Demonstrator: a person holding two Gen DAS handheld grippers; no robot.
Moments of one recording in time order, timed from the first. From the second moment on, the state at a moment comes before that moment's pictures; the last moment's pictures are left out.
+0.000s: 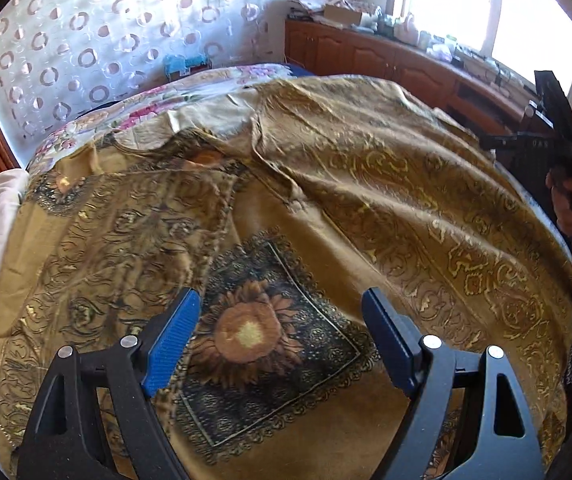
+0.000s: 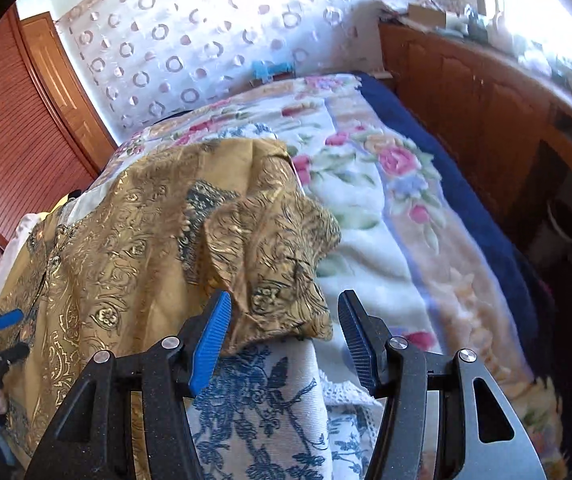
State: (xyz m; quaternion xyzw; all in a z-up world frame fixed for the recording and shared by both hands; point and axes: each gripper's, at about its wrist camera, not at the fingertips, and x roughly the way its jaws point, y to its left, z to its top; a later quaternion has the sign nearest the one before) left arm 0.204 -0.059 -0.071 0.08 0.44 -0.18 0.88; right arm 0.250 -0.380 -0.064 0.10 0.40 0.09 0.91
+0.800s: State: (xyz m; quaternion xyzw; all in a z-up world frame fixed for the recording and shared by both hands) left arm 0.198 -0.066 -0.074 0.10 0.42 -0.18 0.88; right arm 0.210 -0.323 0.003 -0.05 0.26 0.17 0.95
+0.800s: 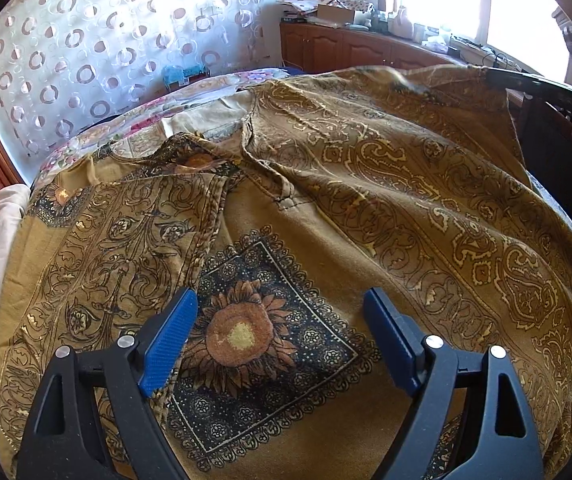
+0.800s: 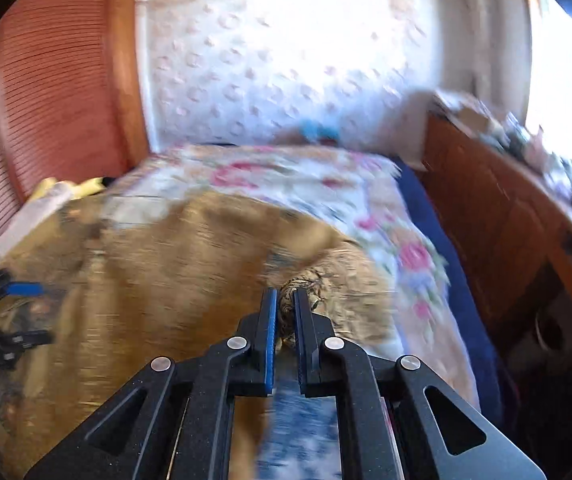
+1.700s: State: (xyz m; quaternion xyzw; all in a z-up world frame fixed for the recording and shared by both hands) left arm 0.170 -0.063 -0.031 0.06 0.38 -0.20 0.90; right arm 0.242 -0.389 -0.039 0.07 0.32 0.09 0.94
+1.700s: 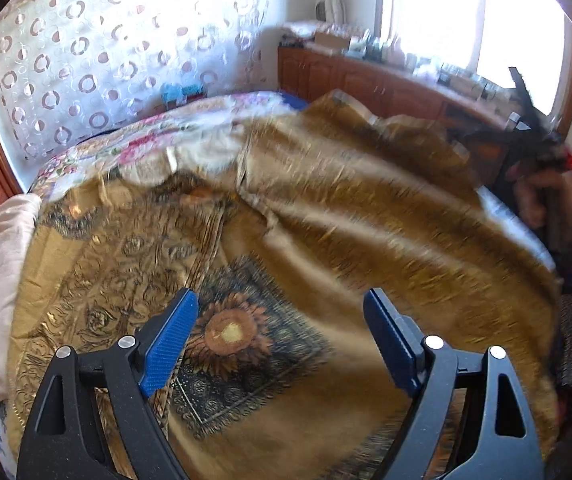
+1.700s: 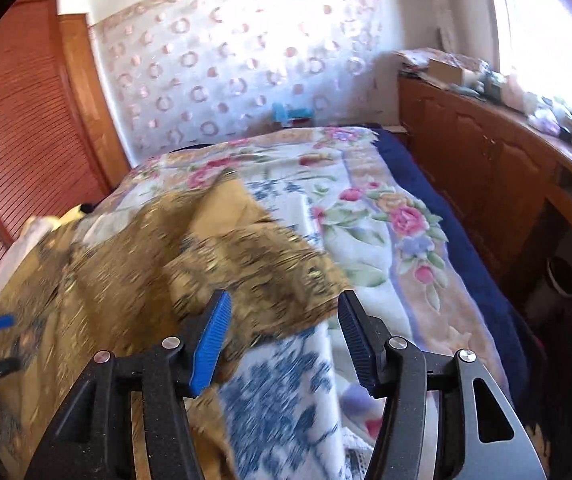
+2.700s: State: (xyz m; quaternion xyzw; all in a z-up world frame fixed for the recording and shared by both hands) left arm 0.151 -0.035 -0.015 0.01 0.36 -0.20 0.91; right arm 0.286 -0.321 -0.005 -0.04 0.33 0.09 0.94
